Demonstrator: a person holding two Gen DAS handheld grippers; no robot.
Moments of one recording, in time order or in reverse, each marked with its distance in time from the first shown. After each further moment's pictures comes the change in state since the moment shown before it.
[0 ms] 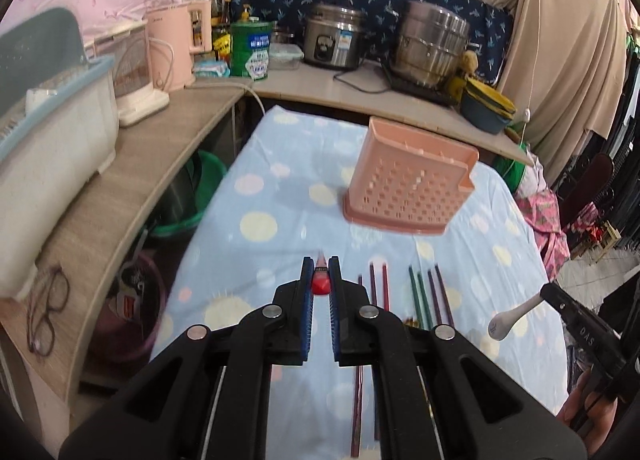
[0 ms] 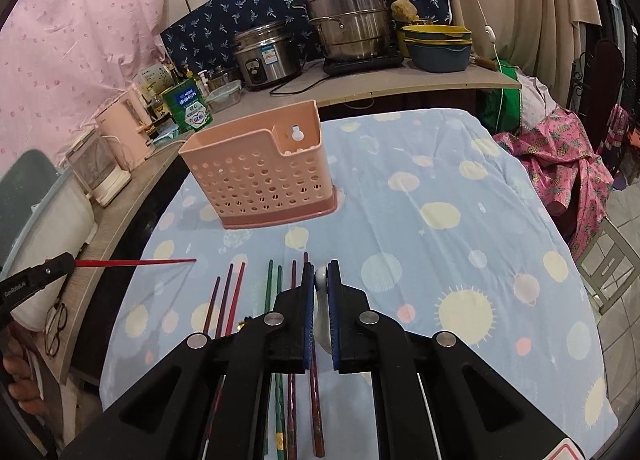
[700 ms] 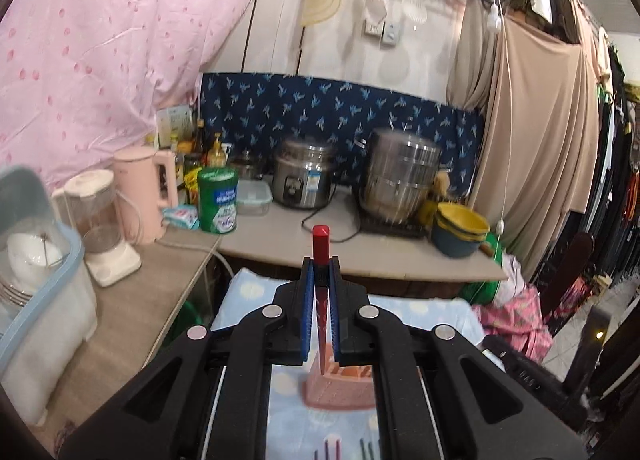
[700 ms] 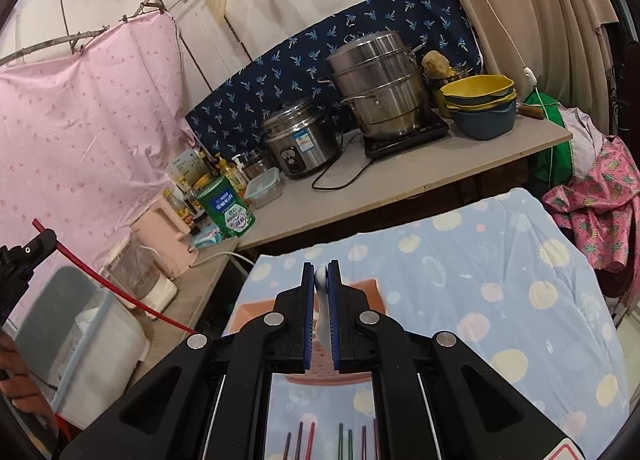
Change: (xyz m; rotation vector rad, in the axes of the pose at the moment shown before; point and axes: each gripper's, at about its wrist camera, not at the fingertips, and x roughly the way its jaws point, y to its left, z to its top) left arm -0.048 -0.051 0.178 0.023 -0.377 -0.080; right arm 0.034 0.011 0.162 0.115 -0.195 0.201
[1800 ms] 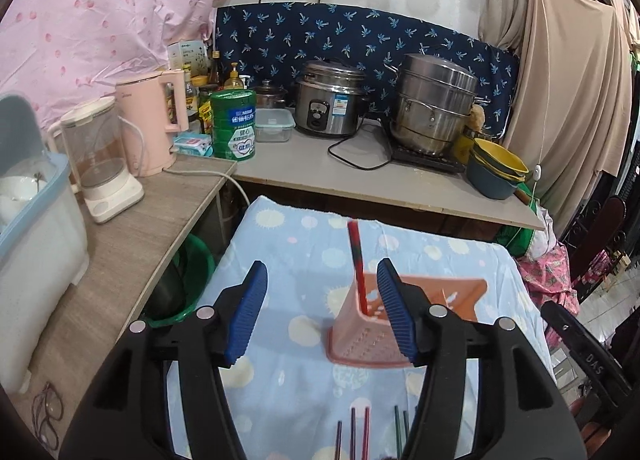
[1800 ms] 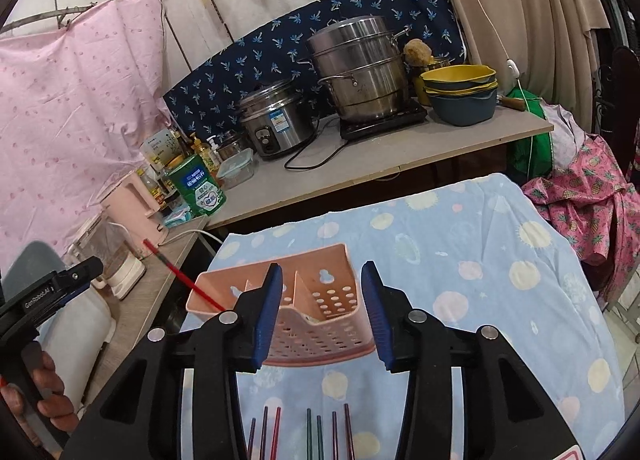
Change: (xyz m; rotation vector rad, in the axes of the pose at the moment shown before) left arm 0.066 0.024 -0.090 -0.002 0.221 0.102; right arm 0.005 -0.012 -0.042 -0.039 0.031 -0.112
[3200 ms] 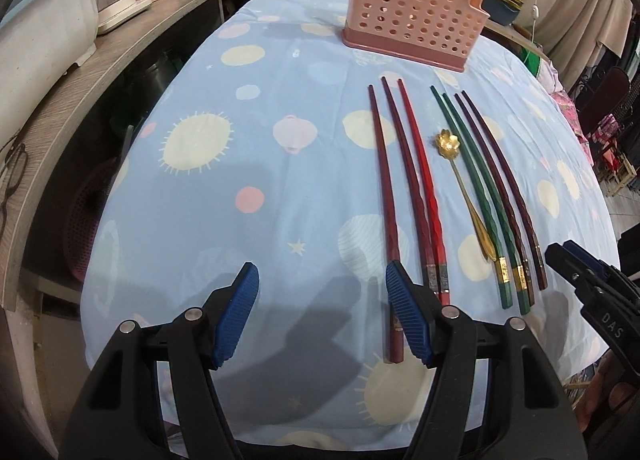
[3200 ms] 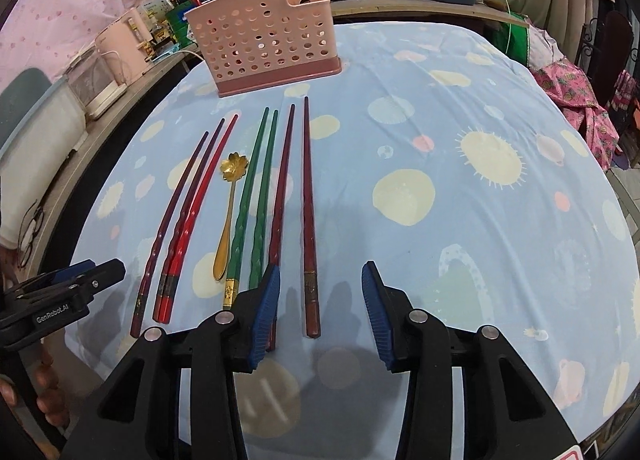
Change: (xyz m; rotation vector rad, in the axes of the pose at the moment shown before) left arm -0.035 0.021 -0.272 0.087 0.446 0.015; right arm -0.063 -0.019 -0.247 -0.143 0.374 -0.116
